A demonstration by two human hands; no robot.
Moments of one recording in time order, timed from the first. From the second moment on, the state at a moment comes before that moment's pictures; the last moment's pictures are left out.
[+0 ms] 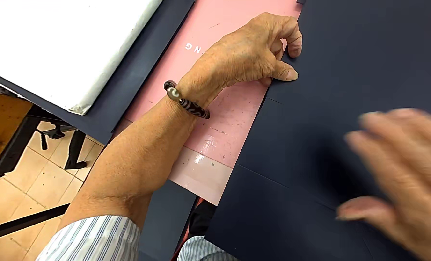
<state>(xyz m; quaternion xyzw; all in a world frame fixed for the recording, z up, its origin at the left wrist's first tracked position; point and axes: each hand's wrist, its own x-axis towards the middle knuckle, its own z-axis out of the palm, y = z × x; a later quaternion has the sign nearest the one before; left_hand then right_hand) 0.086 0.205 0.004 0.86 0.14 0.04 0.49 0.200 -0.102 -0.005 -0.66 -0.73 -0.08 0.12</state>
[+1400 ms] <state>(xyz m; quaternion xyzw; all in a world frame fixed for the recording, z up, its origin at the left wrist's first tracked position) 0.090 0.182 -0.007 0.81 0.27 0.17 0.50 0.148 -0.036 -0.053 -0.54 -0.82 0.01 0.19</state>
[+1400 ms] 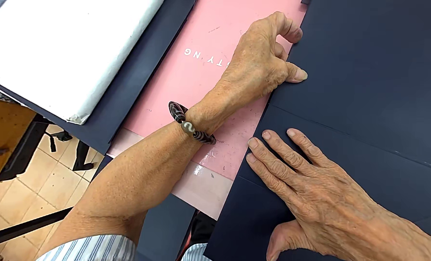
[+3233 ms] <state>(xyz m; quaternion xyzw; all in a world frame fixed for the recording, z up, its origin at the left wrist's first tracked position) 0.046 0.116 -0.031 0.99 0.05 0.09 0.00 0.230 -0.137 -0.006 -0.69 -0.66 -0.10 0.29</state>
